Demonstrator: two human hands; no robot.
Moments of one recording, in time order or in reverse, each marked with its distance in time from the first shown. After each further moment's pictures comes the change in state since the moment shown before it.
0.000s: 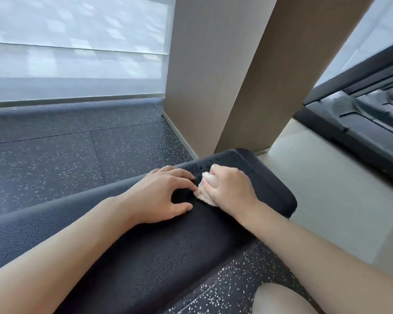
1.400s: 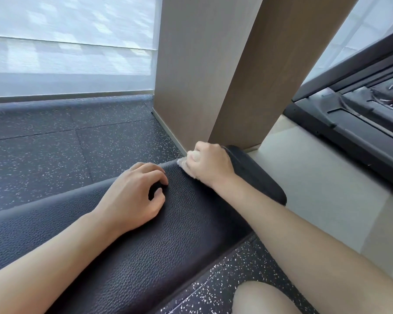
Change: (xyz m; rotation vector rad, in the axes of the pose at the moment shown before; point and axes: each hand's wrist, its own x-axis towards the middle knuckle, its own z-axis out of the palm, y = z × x) left_hand -0.021 -0.005 0.011 -0.007 0.309 -0.099; right_hand 0.057 -0.004 0.006 0.042 -0.064 0.141
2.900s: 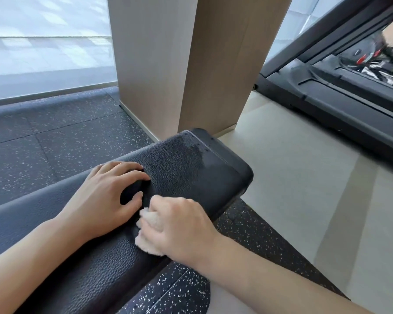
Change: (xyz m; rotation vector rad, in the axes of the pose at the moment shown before) left_hand 0.009 0.024 0.015 0.106 -0.187 0.089; right_hand -0.161 -0.012 -0.022 0.148 -0.035 -0.204
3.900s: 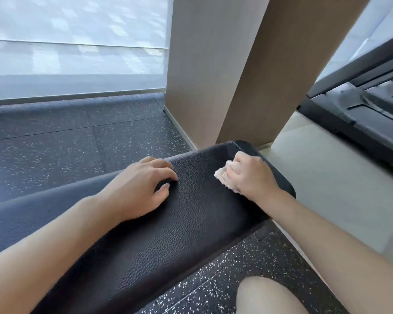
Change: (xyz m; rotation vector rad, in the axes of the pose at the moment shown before) left_hand -0.015 -0.017 -0.031 -0.004 -0.014 -0.064; right_hand 0.090 0.096 -0.022 -0.147 0.065 0.249
